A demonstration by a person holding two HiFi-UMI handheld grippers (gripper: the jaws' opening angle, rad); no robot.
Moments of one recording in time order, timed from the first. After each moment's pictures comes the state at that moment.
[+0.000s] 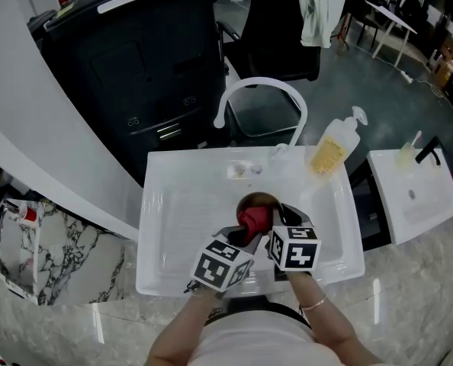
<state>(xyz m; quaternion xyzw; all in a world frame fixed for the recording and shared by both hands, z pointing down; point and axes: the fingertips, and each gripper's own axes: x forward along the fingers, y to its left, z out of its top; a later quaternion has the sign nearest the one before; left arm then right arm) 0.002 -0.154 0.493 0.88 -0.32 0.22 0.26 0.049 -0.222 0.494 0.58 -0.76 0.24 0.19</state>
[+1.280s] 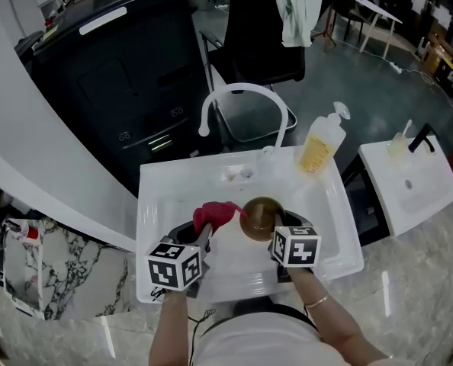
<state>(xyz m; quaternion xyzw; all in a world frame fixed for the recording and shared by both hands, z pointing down) -0.096 -0.186 0.470 0.83 -0.46 0.17 0.26 0.086 -0.213 0.518 0.59 -0.73 0.28 0.19</state>
